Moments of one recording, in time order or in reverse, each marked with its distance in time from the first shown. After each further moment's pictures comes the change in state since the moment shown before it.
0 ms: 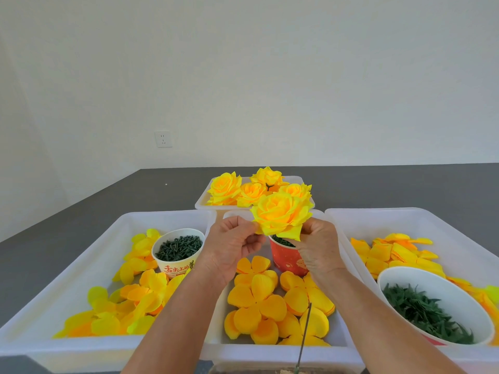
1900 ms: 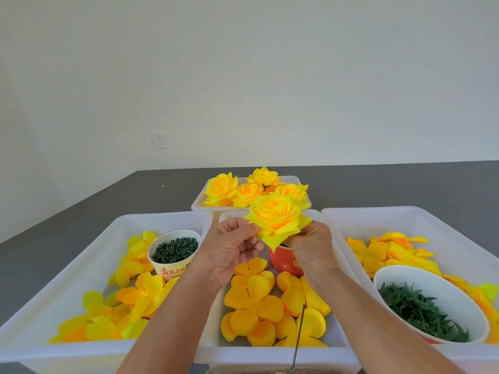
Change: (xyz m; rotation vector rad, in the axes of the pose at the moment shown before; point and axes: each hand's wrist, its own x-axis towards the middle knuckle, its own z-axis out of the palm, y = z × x) left_hand 0.002 -0.001 -0.002 -0.060 -0.104 -0.058; right_hand -0.005 -0.006 0.004 0.148 0.010 0.068
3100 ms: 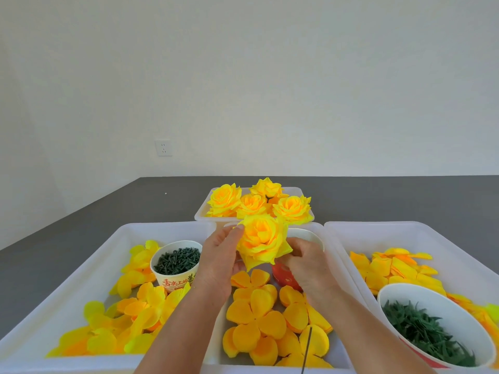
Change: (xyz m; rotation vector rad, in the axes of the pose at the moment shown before) left_hand 0.006 -0.005 -0.005 0.014 0.327 0.052; right_hand -0.003 -0.001 0.004 -0.155 -0.189 0.185
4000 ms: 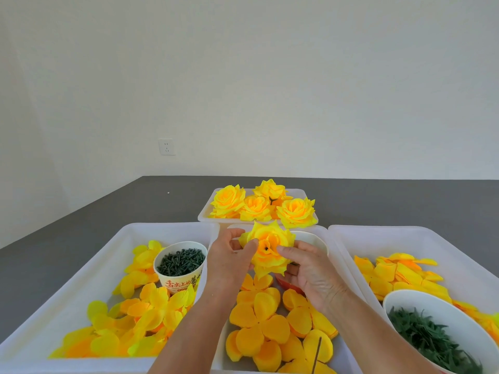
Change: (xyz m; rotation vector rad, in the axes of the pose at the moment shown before) left_hand -0.001 -0.005 0.004 0.442 0.109 0.216; right_hand -0.001 -0.008 -0.003 0.547 -0.147 0.267
